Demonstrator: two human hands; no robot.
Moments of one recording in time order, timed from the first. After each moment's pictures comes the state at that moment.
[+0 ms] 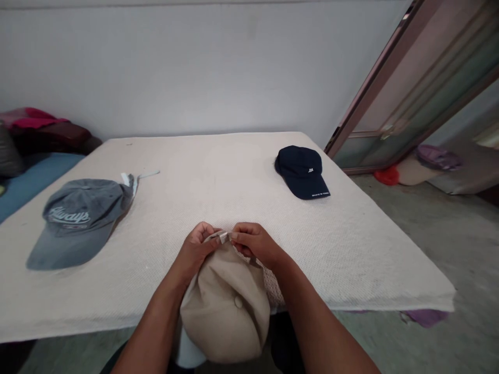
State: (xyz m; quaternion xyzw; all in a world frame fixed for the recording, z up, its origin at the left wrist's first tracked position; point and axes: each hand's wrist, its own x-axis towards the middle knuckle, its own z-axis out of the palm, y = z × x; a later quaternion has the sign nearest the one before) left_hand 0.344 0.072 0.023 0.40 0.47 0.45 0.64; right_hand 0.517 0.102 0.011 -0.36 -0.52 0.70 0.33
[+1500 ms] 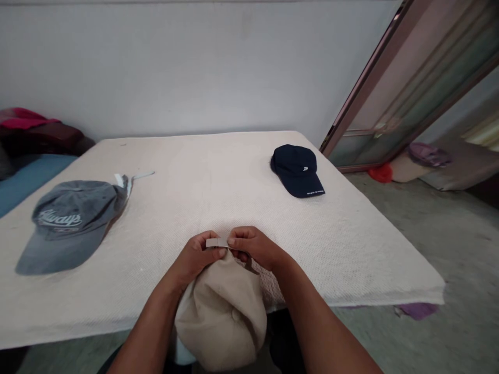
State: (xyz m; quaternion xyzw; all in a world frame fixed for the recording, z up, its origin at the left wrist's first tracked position) left_hand 0.344 0.070 0.016 0.40 0.47 0.37 0.69; right_hand 0.527 0.098 0.014 -0.36 -0.50 0.74 0.27
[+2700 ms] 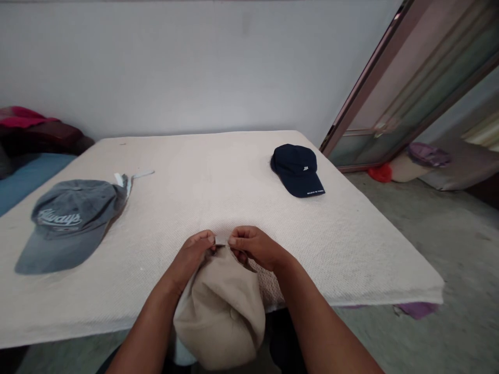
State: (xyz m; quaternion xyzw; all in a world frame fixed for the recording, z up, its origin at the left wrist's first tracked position) left_hand 0.342 0.072 0.021 0.45 0.53 0.37 0.62; right_hand 0.528 0.097 0.014 -0.35 -0.46 0.77 0.27
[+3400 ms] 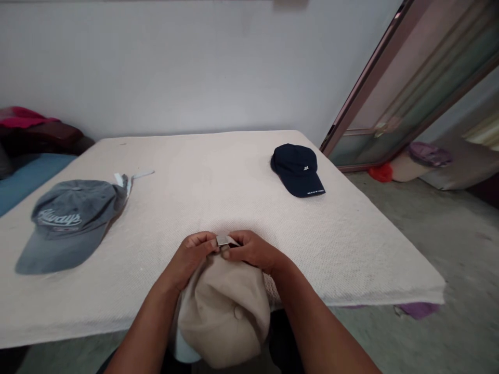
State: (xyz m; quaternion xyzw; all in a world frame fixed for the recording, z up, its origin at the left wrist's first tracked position) left_hand 0.339 0.071 0.017 0.39 0.51 0.40 0.66; right_hand 0.525 0.096 0.018 -0.33 -0.54 0.73 0.25
